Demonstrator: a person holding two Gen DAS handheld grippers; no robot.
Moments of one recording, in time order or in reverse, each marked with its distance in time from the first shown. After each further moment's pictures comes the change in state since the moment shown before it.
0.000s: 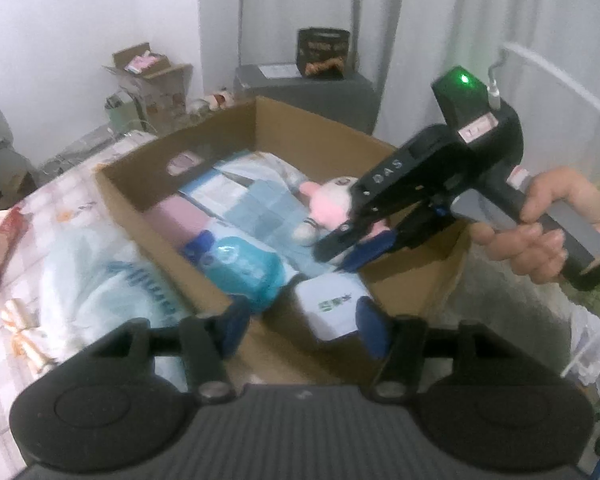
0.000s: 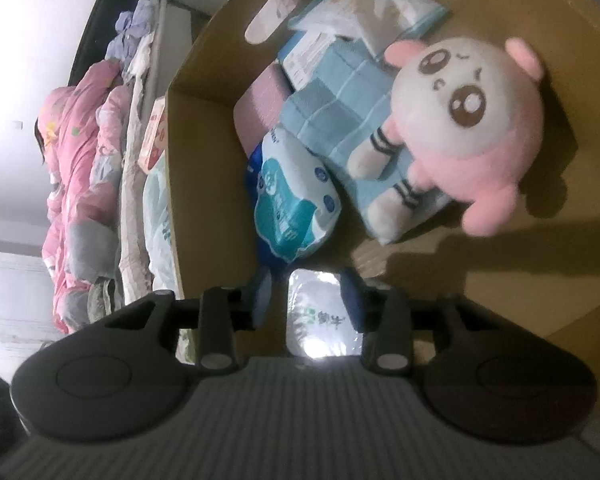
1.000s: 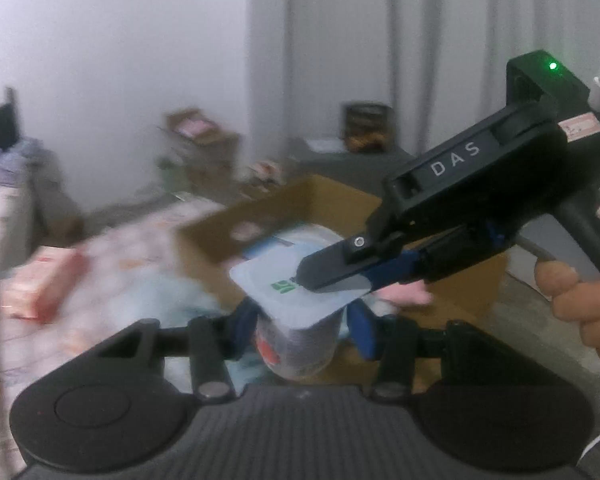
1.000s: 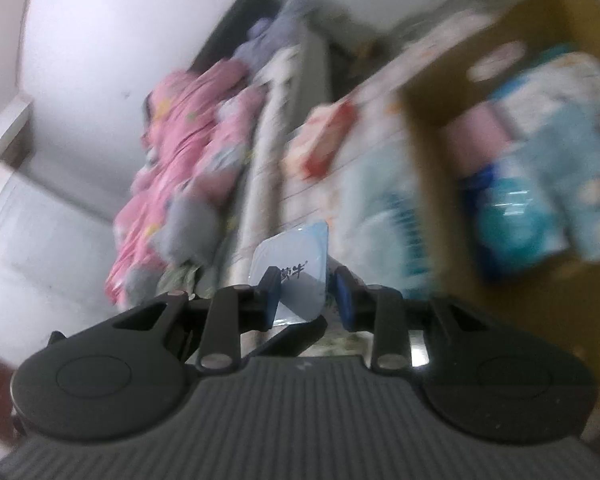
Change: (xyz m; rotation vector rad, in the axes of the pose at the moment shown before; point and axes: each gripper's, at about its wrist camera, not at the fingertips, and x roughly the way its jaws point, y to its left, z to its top) left arm -0.048 0.000 0.002 -0.030 -0.195 0.097; right arm -0.056 0.134 -0.057 -0.215 -0.164 0.200
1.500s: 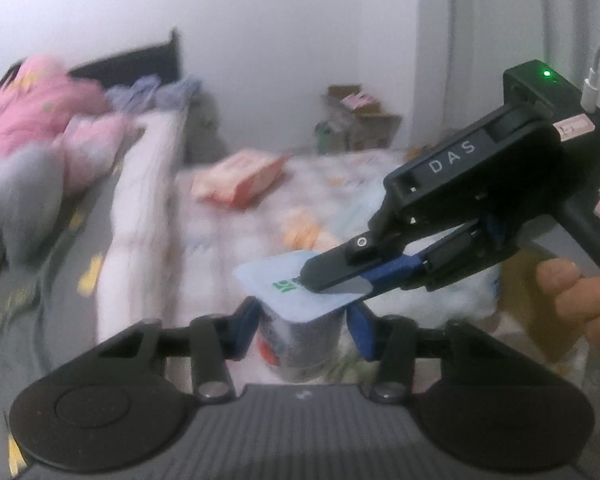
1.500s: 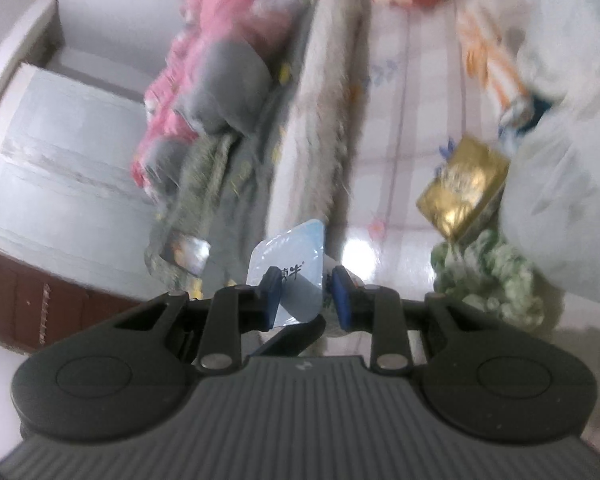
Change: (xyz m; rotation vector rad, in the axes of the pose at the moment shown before) left arm -0.111 0.138 -0.136 -0.227 -0.008 0.400; right arm 0.222 0.097 -0.077 -0.114 0.368 0.206
